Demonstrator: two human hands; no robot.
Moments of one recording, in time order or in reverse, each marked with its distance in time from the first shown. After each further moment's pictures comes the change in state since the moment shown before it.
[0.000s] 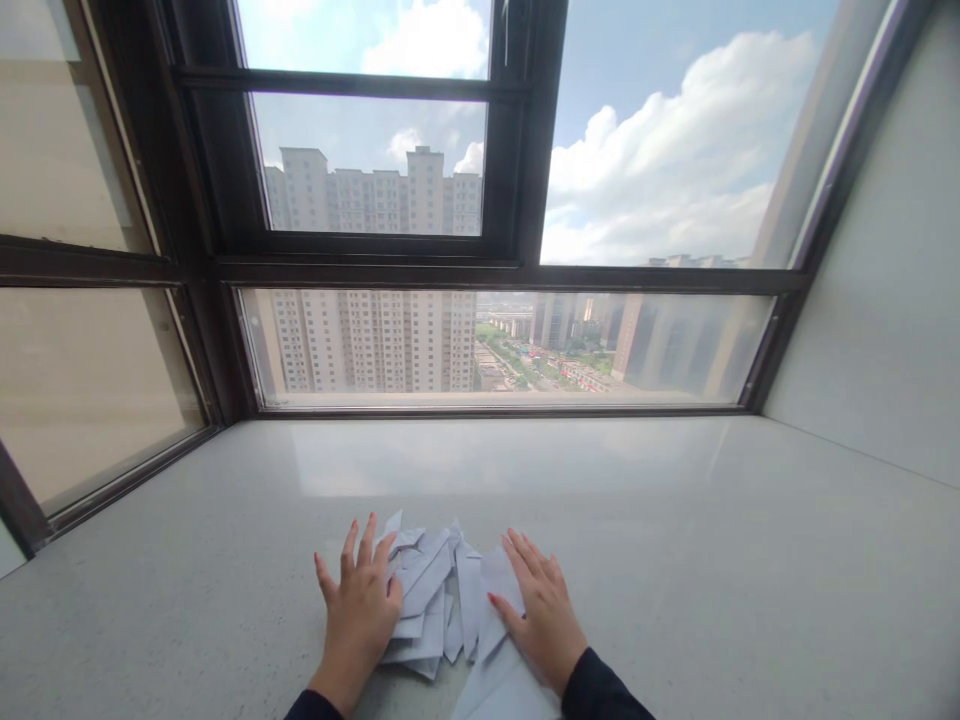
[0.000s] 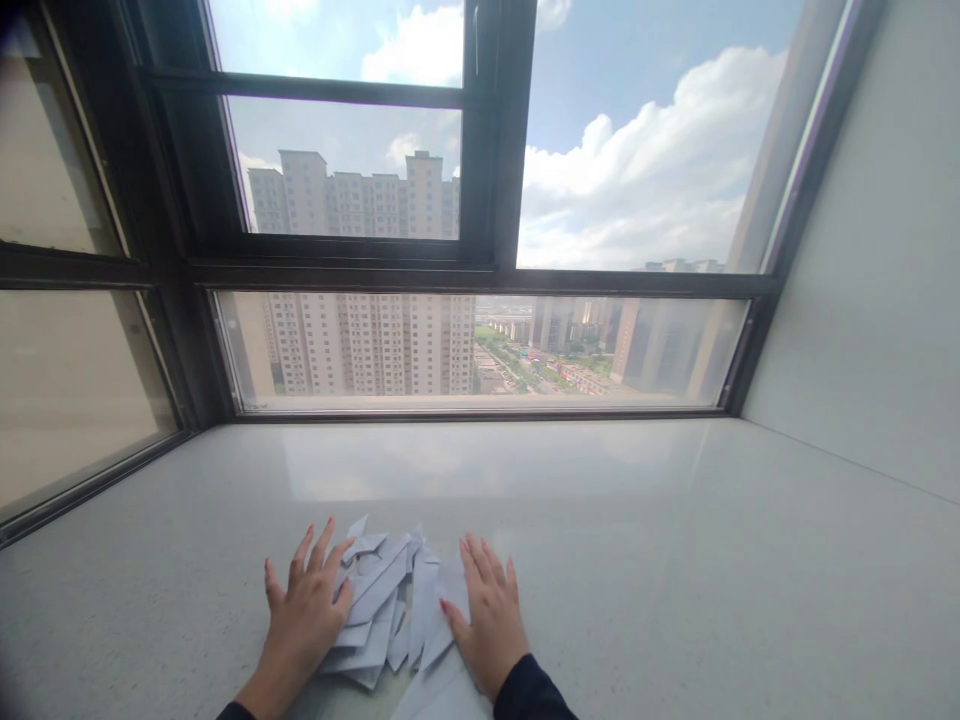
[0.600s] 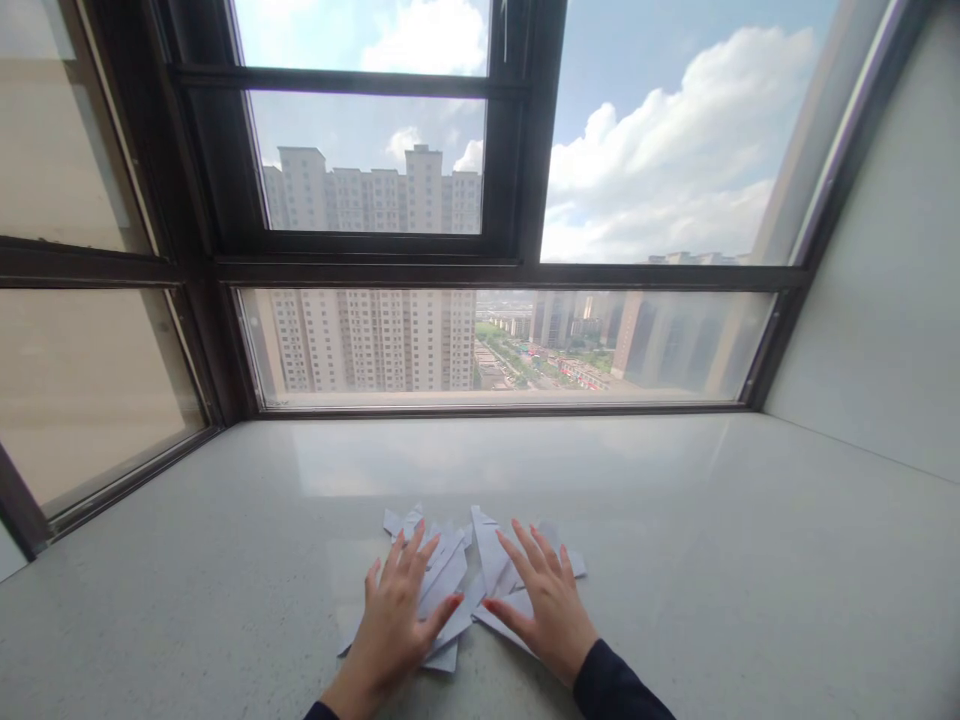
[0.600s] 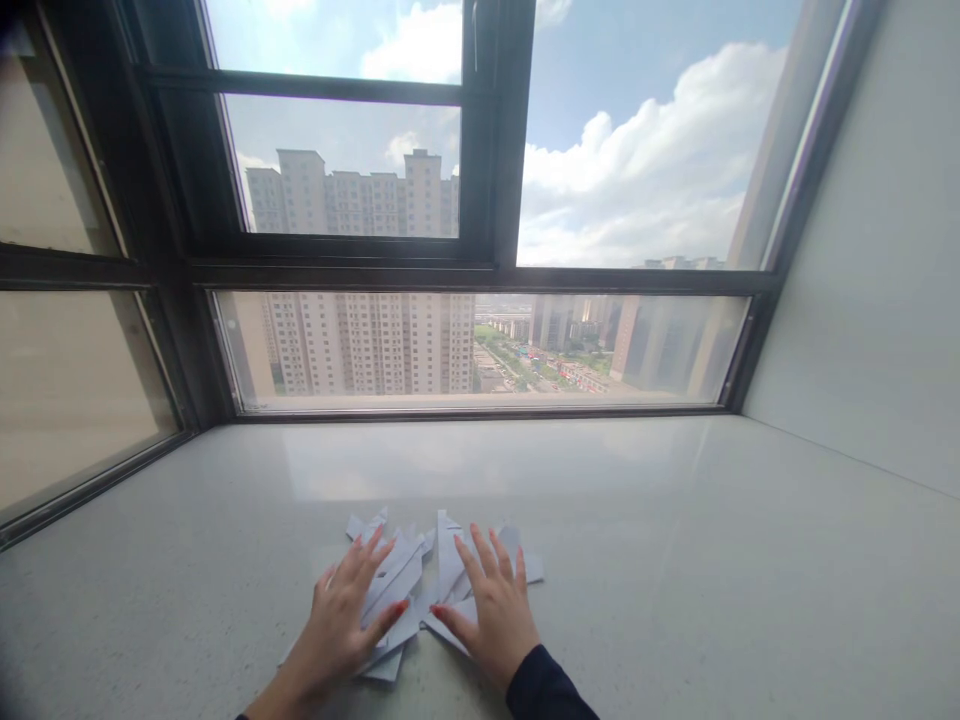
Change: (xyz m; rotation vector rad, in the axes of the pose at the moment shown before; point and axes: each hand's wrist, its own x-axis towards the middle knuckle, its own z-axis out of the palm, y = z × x) left_hand -0.009 0.013 0.000 -0.338 -0.201 0.295; right_hand 0.001 0.004 -0.006 -0.092 -0.036 -0.063
